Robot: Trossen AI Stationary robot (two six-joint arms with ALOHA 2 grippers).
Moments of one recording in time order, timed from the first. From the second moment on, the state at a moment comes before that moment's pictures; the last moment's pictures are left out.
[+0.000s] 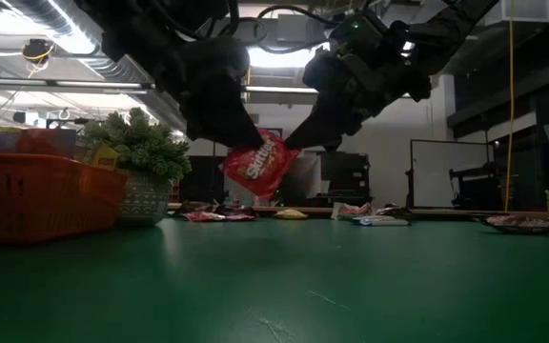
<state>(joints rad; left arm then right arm) 0.01 1.54 0.83 0.00 -0.17 -0.33 -0.18 1.66 0.89 0.17 -0.38 0.00</state>
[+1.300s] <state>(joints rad) -0.10 1.04 0.83 -0.69 0.55 -0.50 -0.18 1.66 0.99 0.14 -0.35 -0.01</state>
